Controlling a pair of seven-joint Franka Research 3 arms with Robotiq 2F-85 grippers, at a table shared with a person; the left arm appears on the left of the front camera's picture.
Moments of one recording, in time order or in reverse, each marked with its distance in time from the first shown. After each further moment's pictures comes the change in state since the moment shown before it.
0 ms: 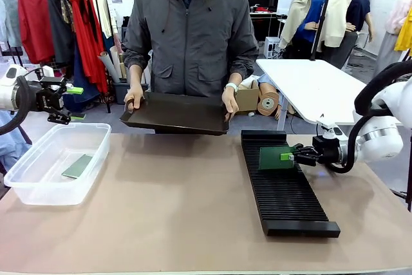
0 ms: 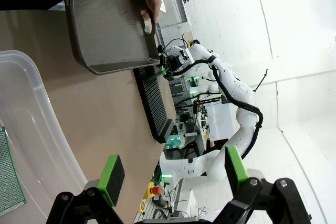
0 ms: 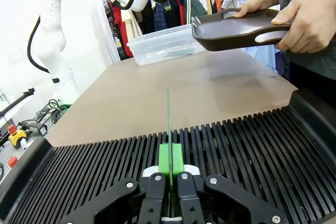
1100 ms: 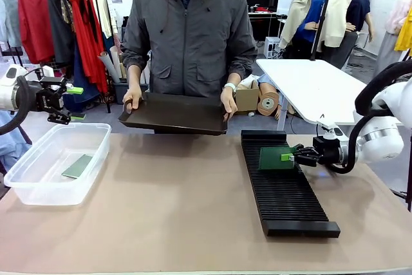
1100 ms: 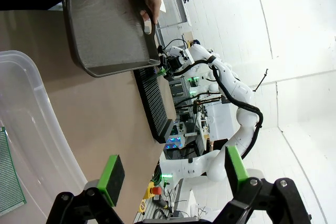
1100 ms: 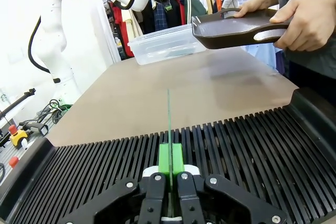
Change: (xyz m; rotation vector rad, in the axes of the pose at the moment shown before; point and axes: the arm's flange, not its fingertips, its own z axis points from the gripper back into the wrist) left arm 0.000 0.000 0.000 0.000 0.000 0.000; right arm -0.001 0.002 0.000 0.003 -0.001 -0.005
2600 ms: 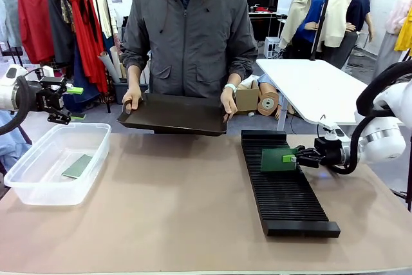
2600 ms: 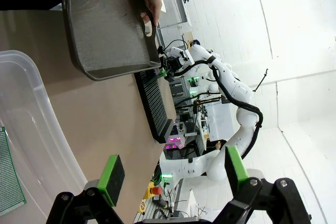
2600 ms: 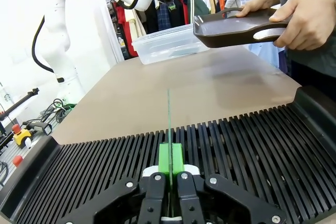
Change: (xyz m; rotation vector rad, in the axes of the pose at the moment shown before) left arm 0.000 0.000 0.000 0.000 0.000 0.000; right arm -0.002 0.004 0.005 0.010 -0.002 -0.007
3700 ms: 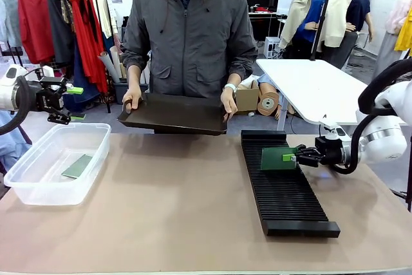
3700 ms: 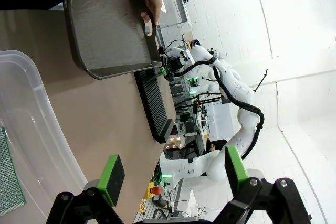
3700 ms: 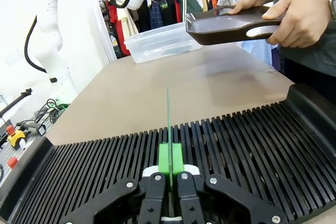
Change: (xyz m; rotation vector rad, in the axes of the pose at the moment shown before) left arm 0.000 0.000 0.000 0.000 0.000 0.000; right arm 0.002 0.002 0.001 -0.037 0.013 -0.002
